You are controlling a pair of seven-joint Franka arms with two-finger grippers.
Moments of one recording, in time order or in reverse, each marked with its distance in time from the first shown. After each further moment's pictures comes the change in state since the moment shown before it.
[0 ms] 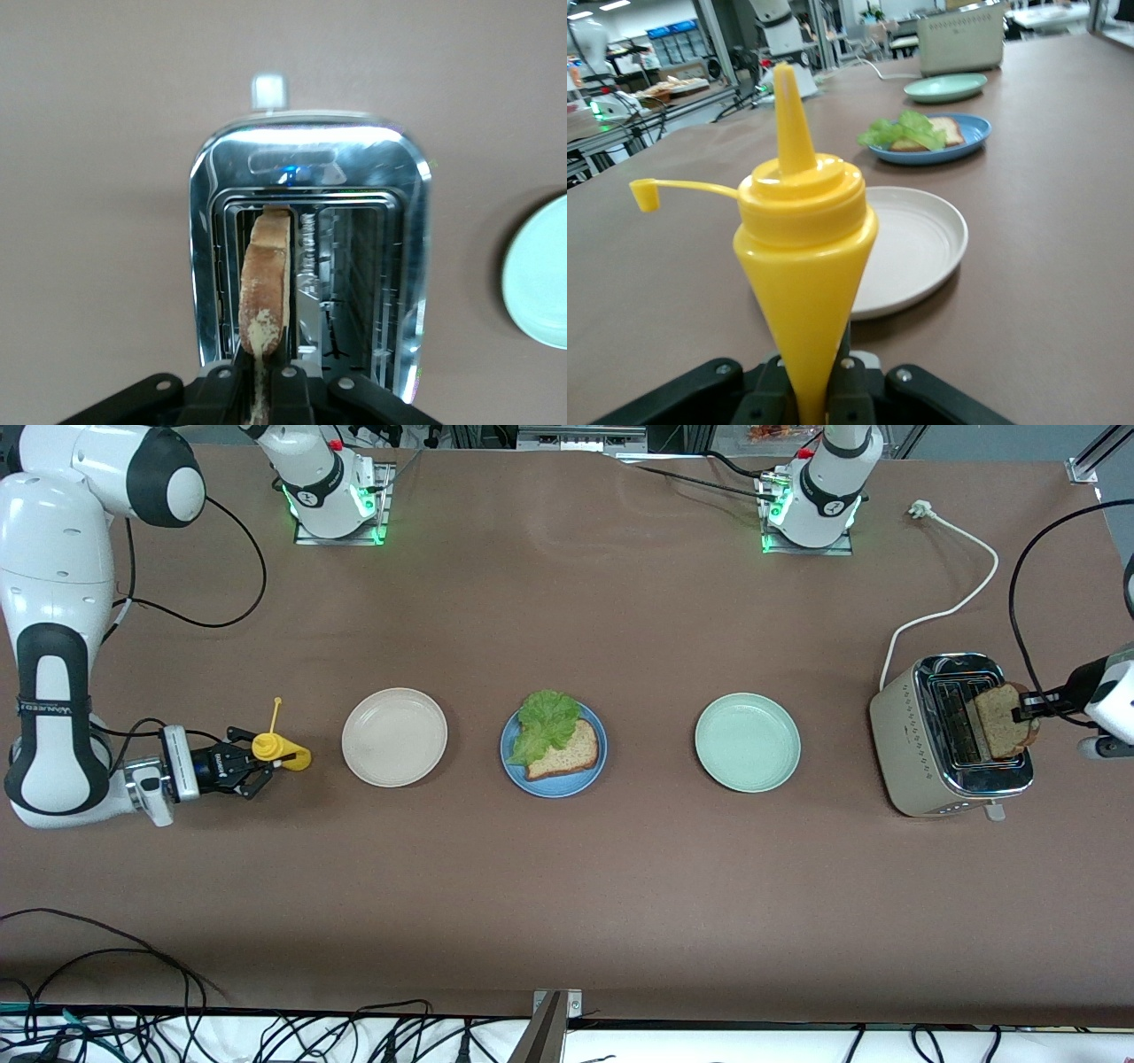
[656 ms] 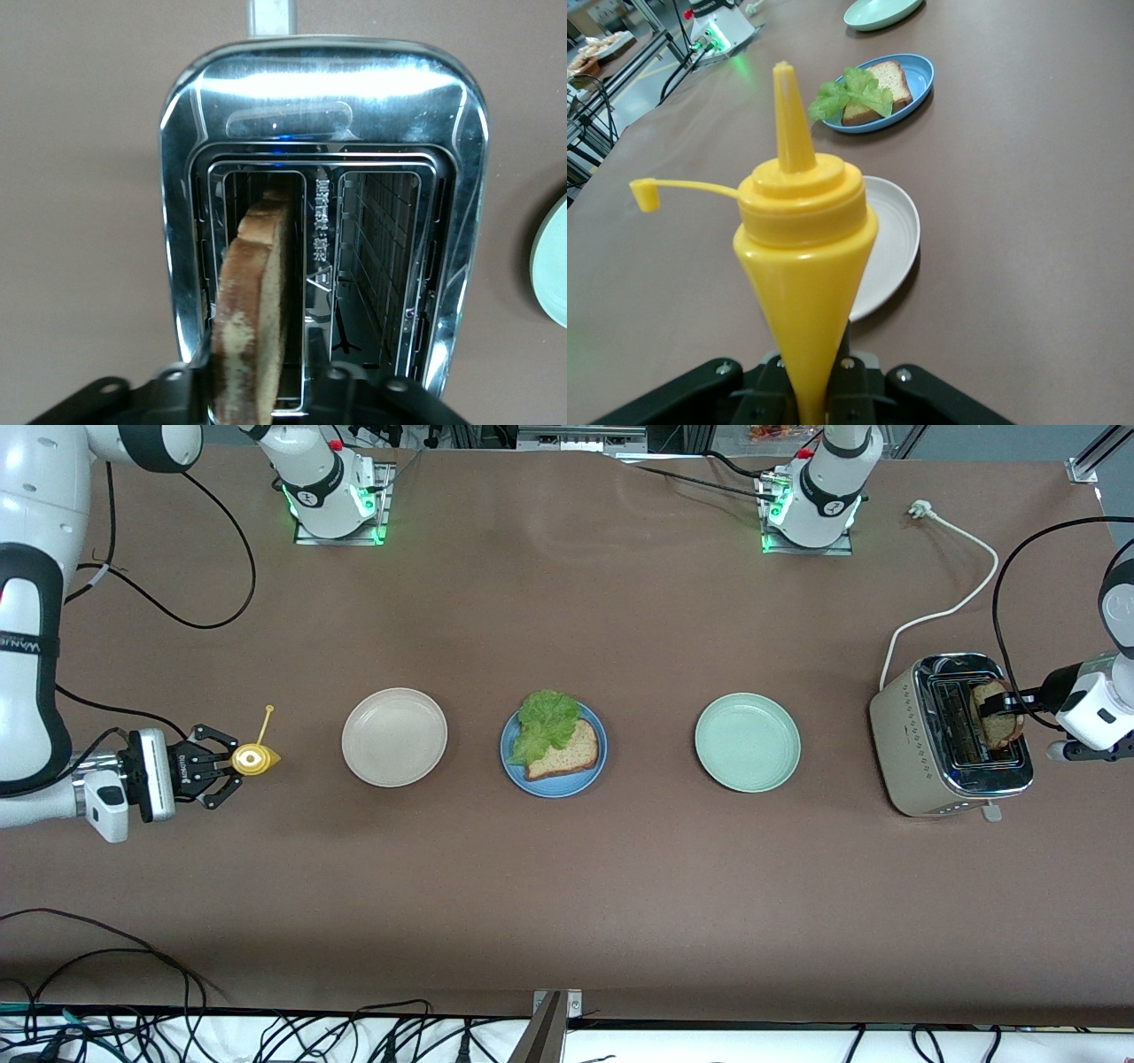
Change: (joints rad) left arm 0.001 0.050 0.011 -0.042 0.000 -0.007 -0.007; right arm 0.083 -0.208 -0.005 0.016 -0.154 0.095 0.436
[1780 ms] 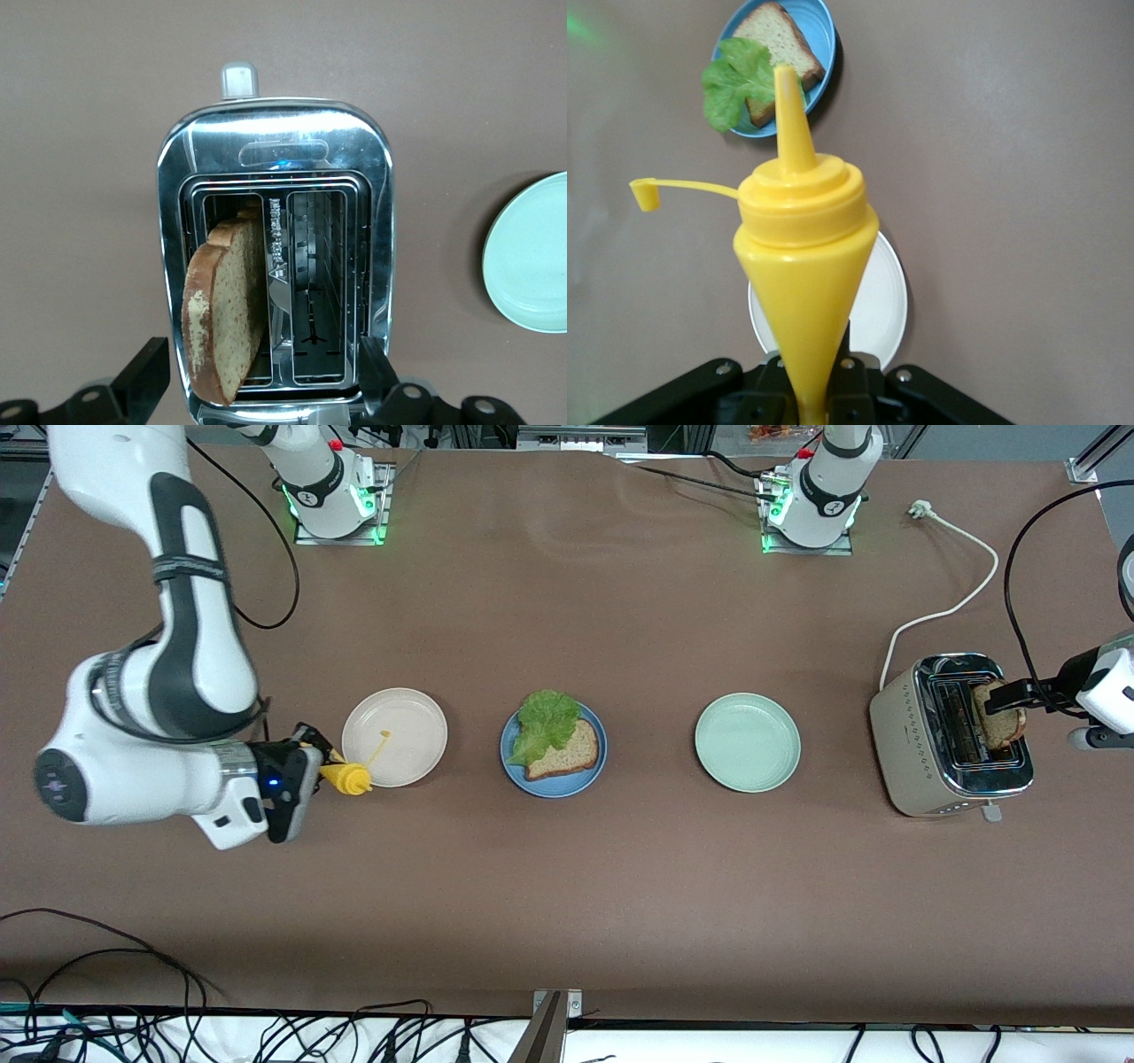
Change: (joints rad) left arm -0.004 -0.084 -0.036 0.012 0.000 -0.004 -0.002; right arm 0.336 -0.127 -0.005 0.039 -0.285 0.177 0.752
